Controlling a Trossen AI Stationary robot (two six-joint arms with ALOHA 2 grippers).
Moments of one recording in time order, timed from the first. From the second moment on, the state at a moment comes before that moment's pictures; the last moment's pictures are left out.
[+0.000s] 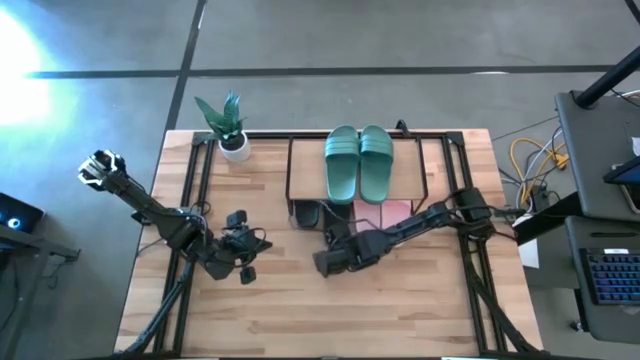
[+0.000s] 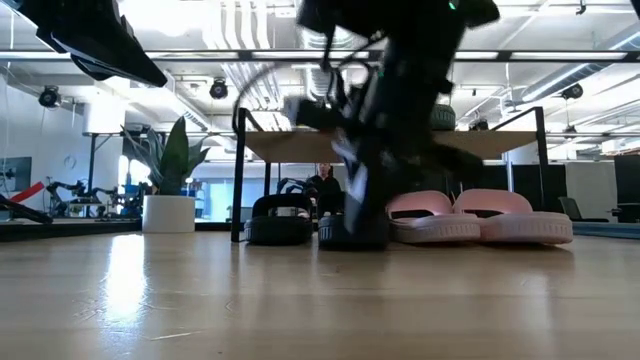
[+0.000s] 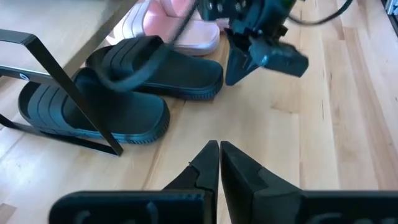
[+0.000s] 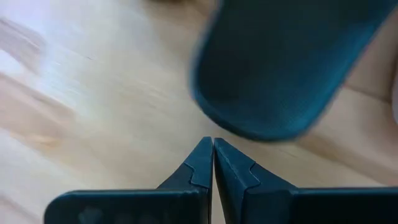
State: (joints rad) left arm -0.62 1.07 0.71 -0.41 -0.69 -0.60; right arm 0.30 2.06 1.44 -0.65 0.35 1.42
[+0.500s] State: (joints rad) left arm -0.62 1.08 0.71 -0.41 -0.69 -0.60; right arm 0.28 2.11 1.45 -0.66 0.42 1.37
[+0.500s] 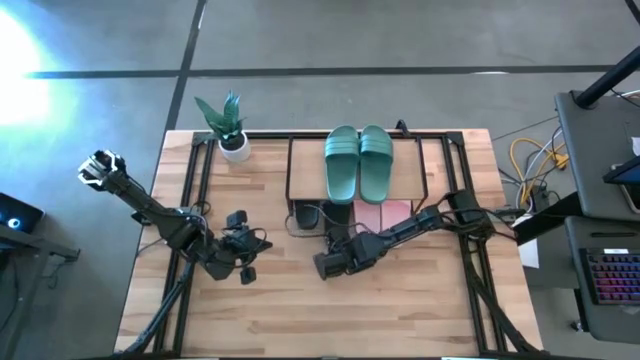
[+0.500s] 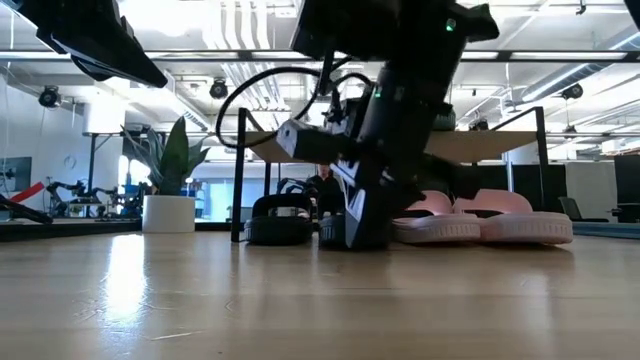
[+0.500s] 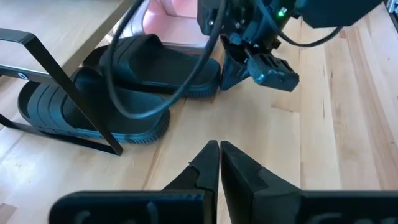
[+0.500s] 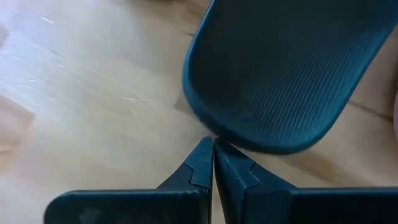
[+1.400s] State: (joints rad) left arm -0.62 1.08 0.71 -0.41 -0.69 -0.60; right arm 0.20 2.12 1.47 -0.60 0.50 1.23
